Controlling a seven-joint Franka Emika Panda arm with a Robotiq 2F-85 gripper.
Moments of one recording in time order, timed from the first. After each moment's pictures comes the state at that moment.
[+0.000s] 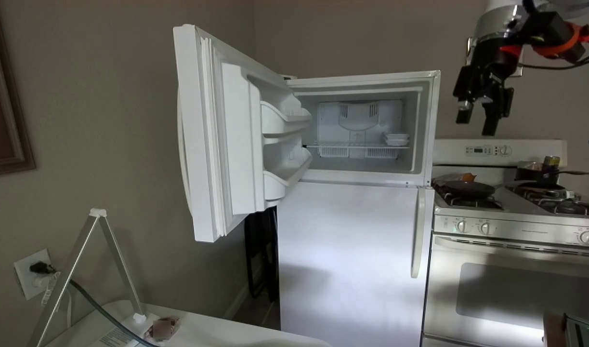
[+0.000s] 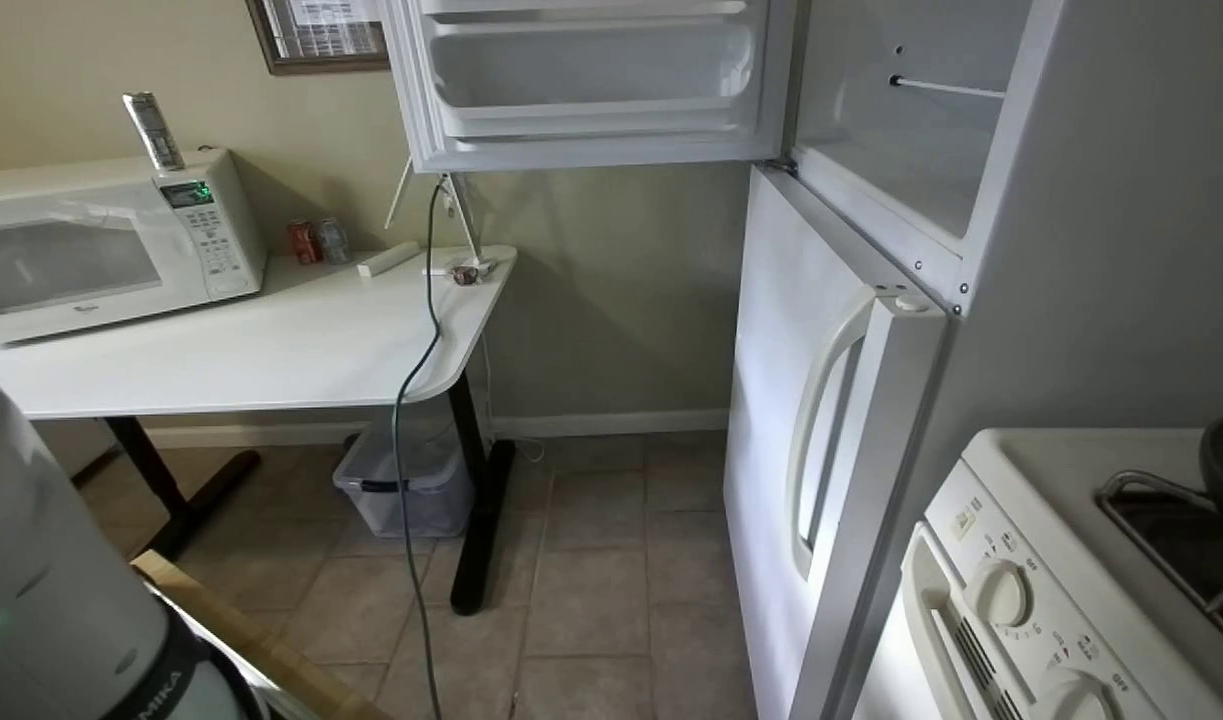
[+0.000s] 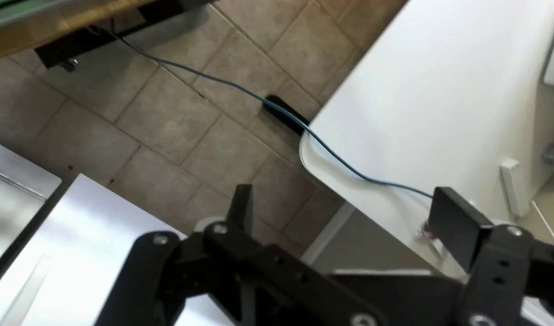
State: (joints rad) arm -0.10 -0.78 0.16 -2.11 0.38 1.46 0.46
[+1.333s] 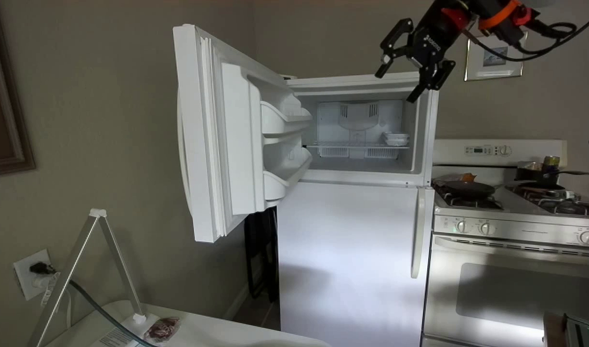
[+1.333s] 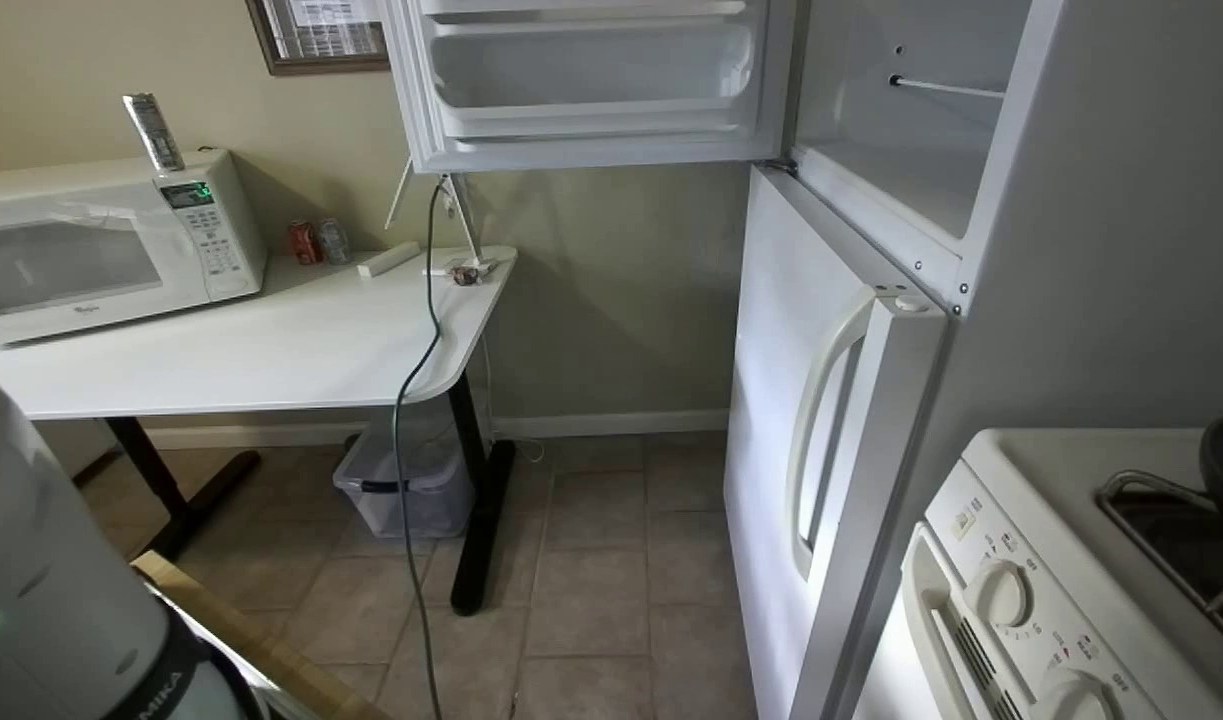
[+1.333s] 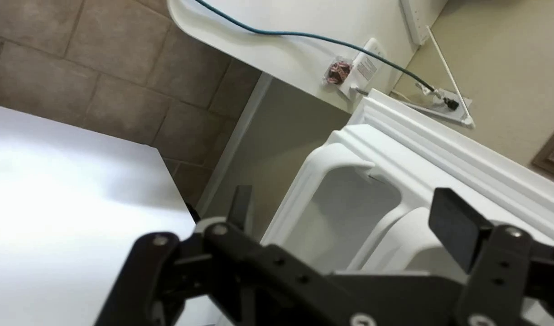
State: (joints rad) arm -0.09 -0.64 0.32 -1.98 0.36 1.95 0.78
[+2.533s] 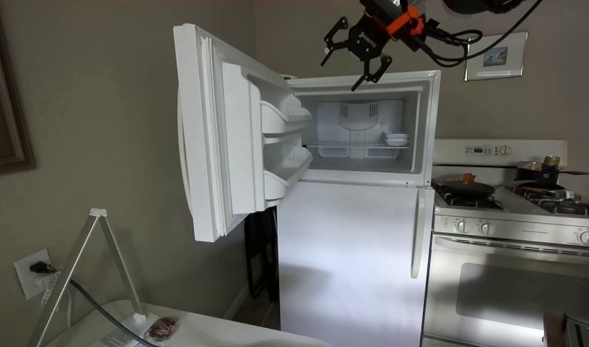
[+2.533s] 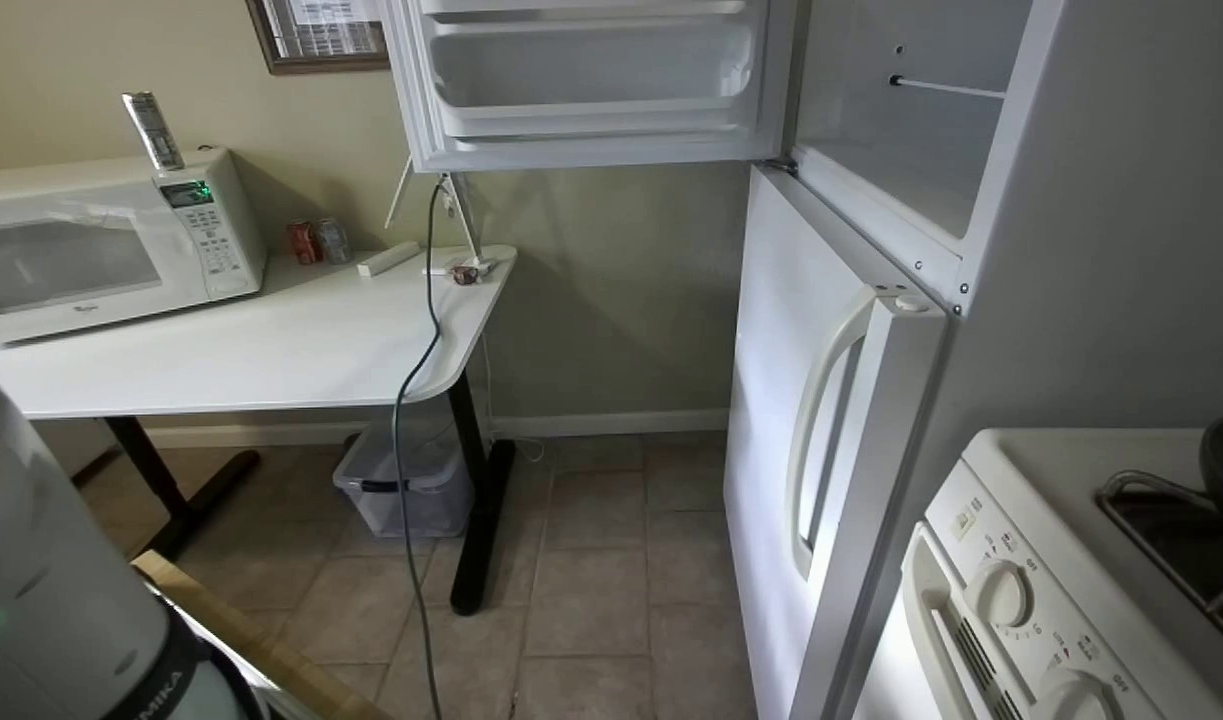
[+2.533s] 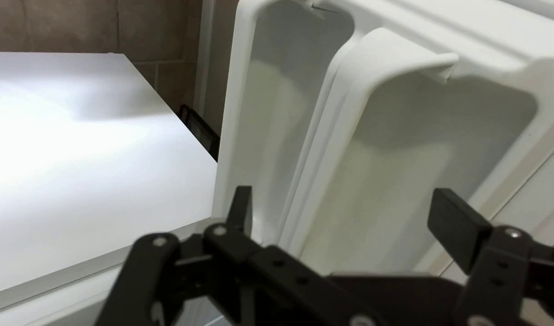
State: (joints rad) arm -0.11 -0.33 0.42 -1.75 -0.11 2.24 1.32
